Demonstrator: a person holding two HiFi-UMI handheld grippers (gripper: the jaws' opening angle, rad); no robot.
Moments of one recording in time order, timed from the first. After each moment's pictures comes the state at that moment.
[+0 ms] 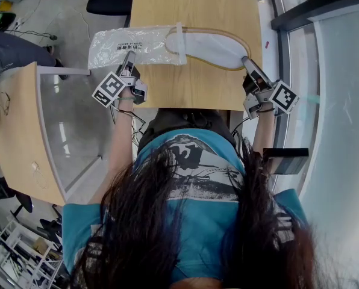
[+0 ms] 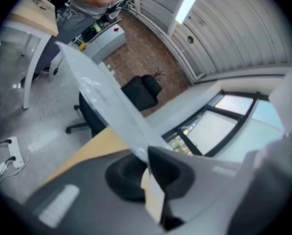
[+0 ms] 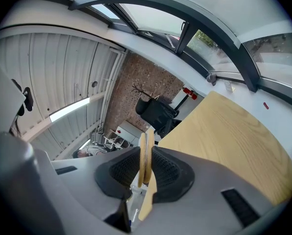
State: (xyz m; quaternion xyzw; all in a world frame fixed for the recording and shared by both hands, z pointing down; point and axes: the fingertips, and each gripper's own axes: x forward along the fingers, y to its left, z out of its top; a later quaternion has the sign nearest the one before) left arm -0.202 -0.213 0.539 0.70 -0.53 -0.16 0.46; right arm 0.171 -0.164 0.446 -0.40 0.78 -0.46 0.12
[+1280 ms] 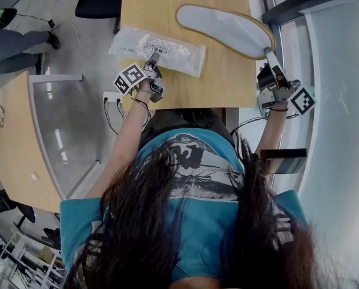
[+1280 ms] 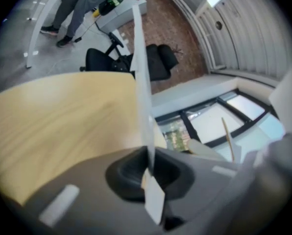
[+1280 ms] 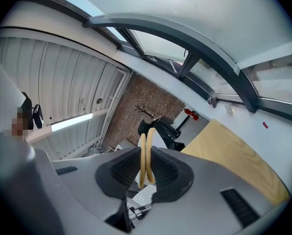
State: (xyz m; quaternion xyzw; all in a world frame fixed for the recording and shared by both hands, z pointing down) left arm -0.093 -0.214 0.623 0.66 -0.44 -0.12 0.60; right arm 0.235 -0.166 0.377 -0.47 0.76 -0.39 0.20
